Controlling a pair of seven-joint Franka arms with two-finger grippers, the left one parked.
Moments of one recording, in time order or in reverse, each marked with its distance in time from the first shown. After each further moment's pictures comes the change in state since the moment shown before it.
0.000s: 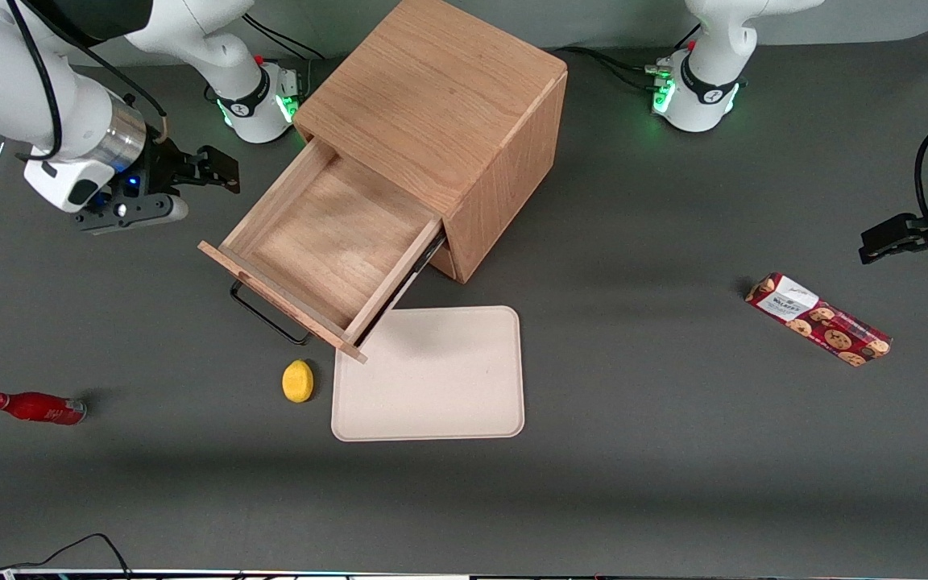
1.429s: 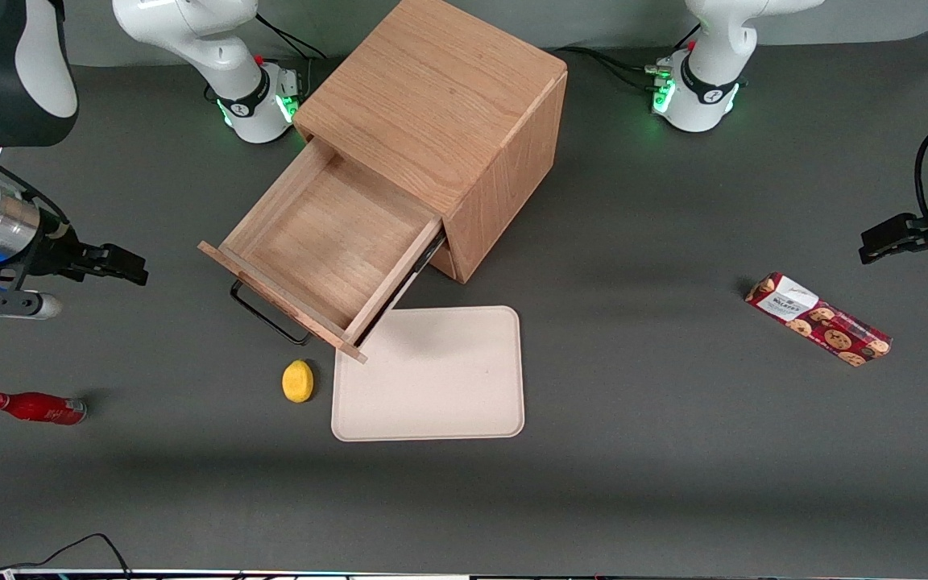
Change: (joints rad) arm -0.290 0.272 0.071 0.285 -0.089 0.099 -0.037
